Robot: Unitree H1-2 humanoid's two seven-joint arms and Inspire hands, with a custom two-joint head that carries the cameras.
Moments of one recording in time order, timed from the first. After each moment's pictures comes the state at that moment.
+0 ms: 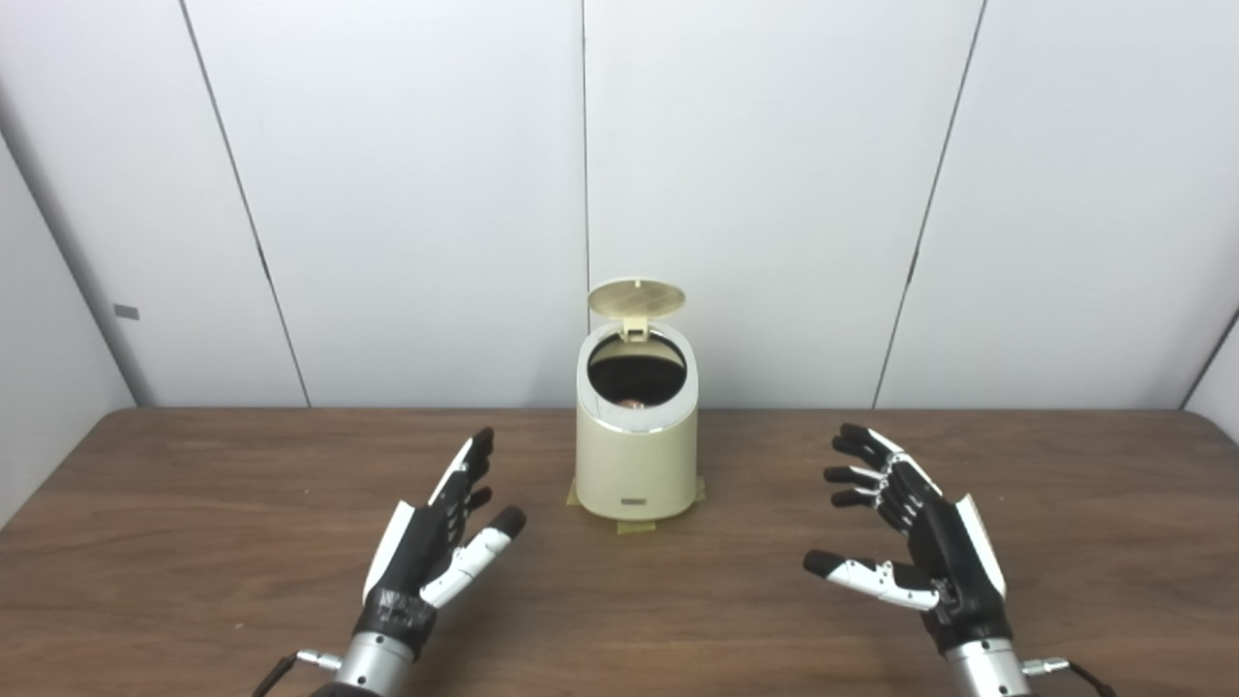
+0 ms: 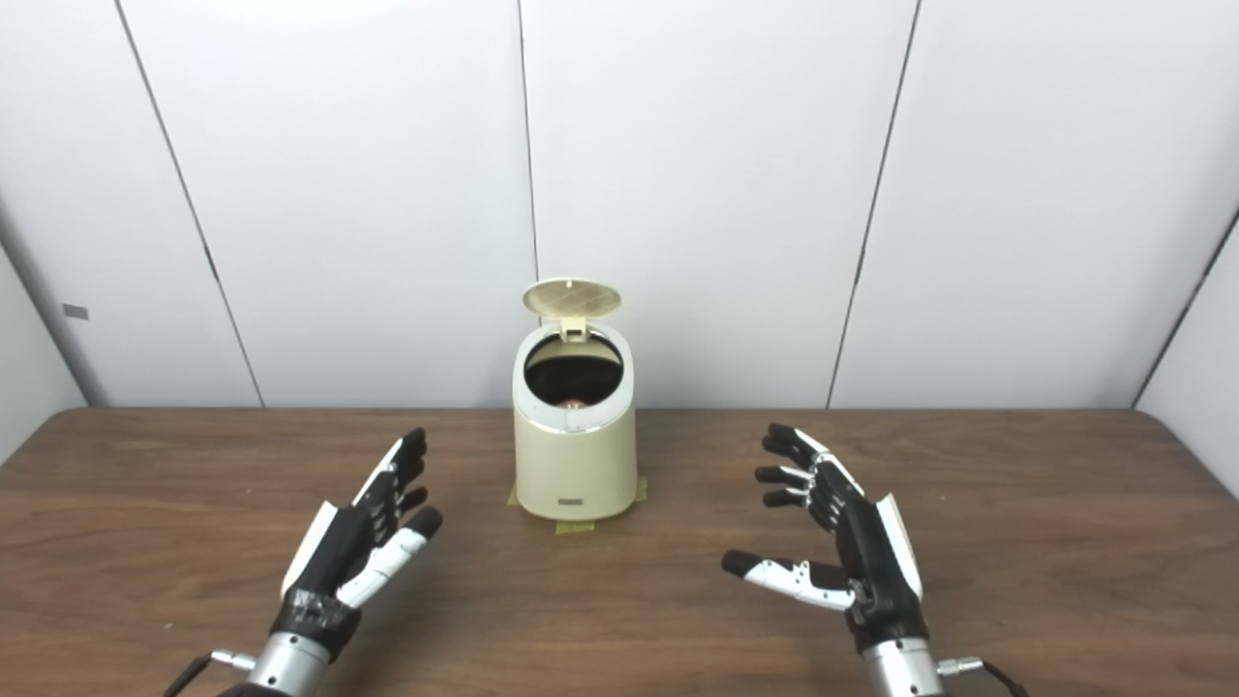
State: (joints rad) left arm -0.19 0.15 -0.01 0.02 0.06 -0.06 -0.11; right arm -0.17 -0.15 -0.02 0.14 -0.07 -0.34 -0.03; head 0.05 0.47
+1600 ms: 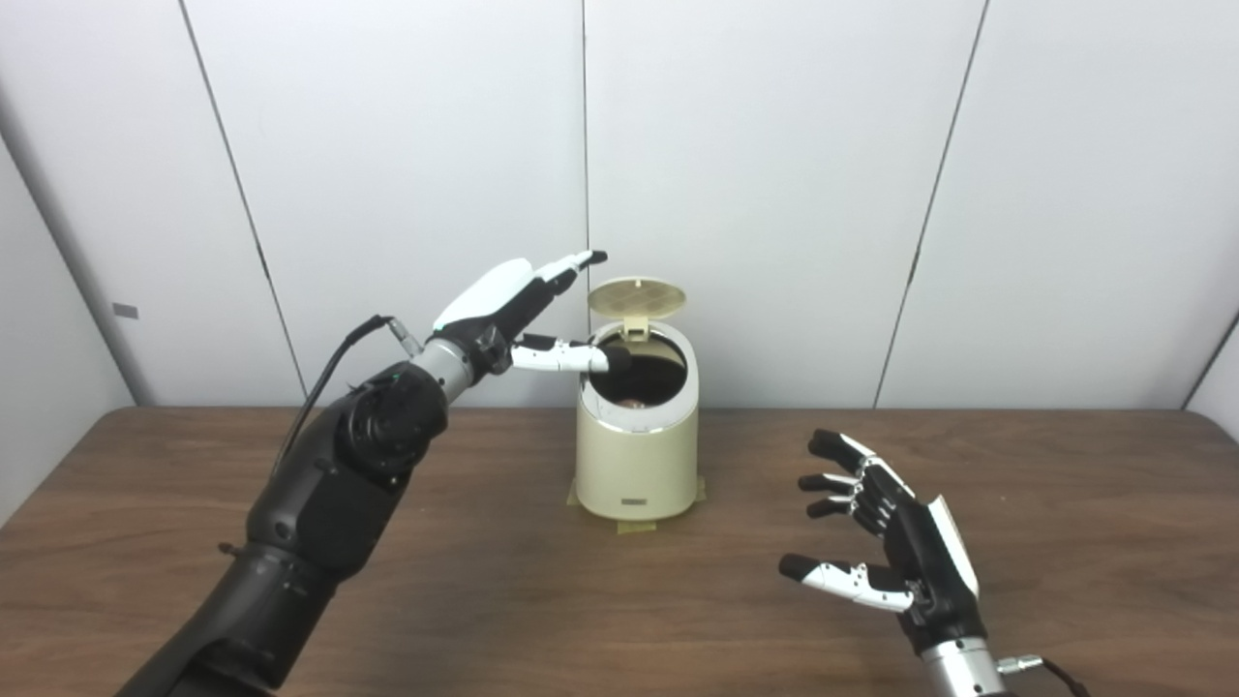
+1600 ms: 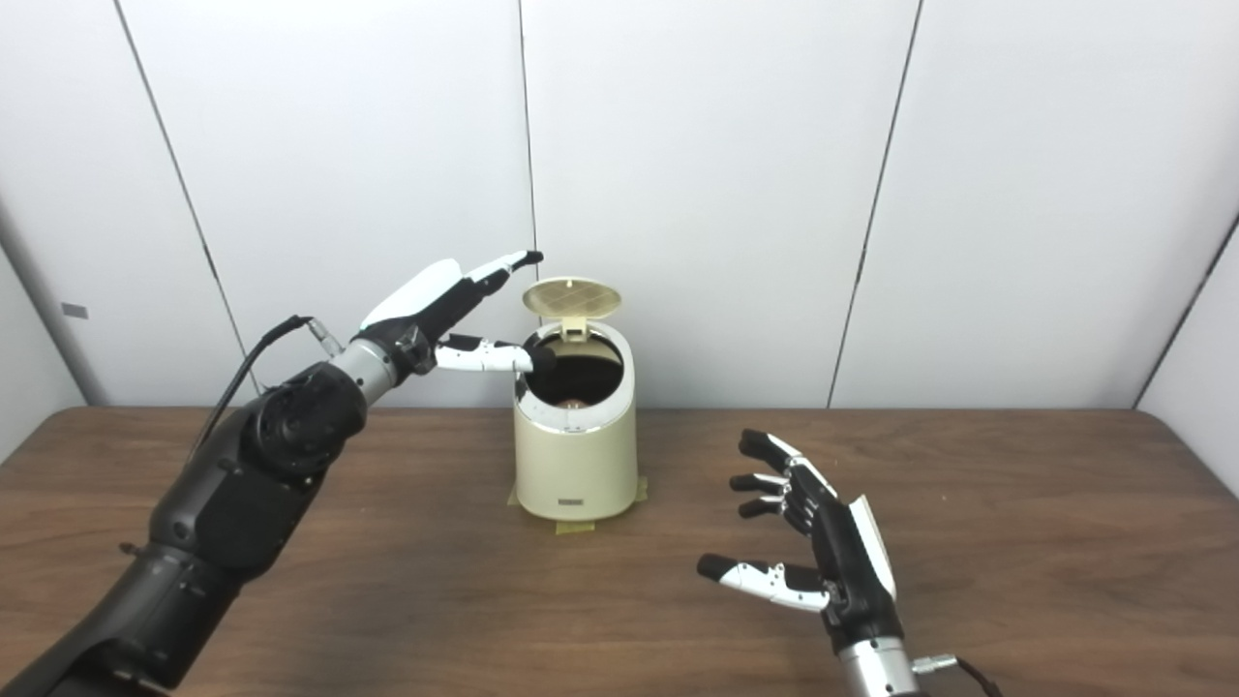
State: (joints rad) left arm -0.86 0.34 -0.30 0.45 0.47 -0.05 -0.29; right arm -0.18 -0.11 0.00 0.14 -0.10 -0.32 -0.02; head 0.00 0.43
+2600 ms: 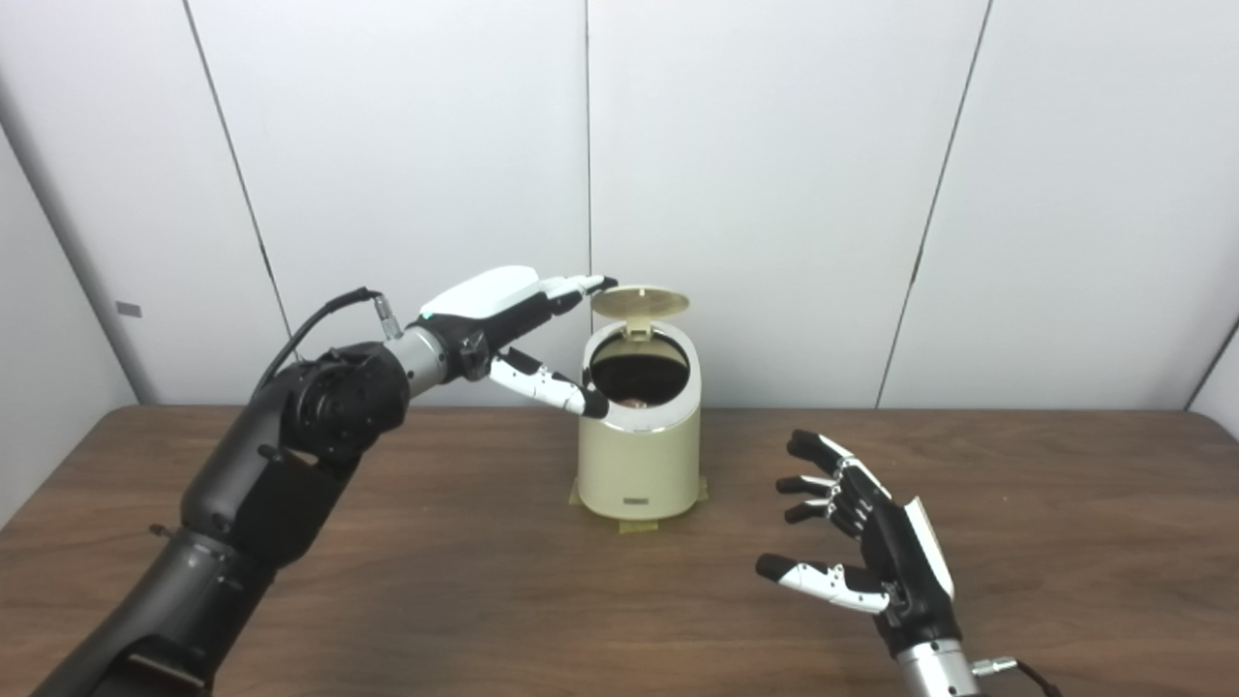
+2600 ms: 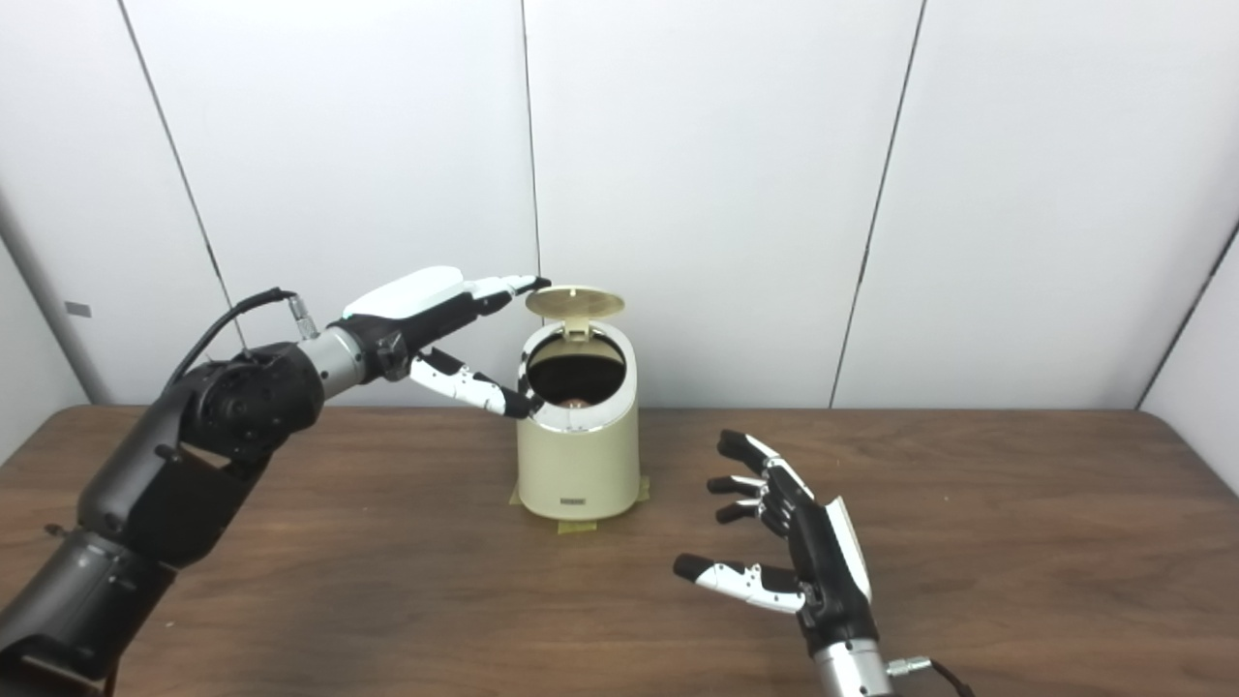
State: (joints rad) left arm -0.86 0.45 -0.34 0.30 0.50 -0.11 -0.49; right arm -0.17 -0.07 0.01 0.12 -0.13 -0.29 -0.02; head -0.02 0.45
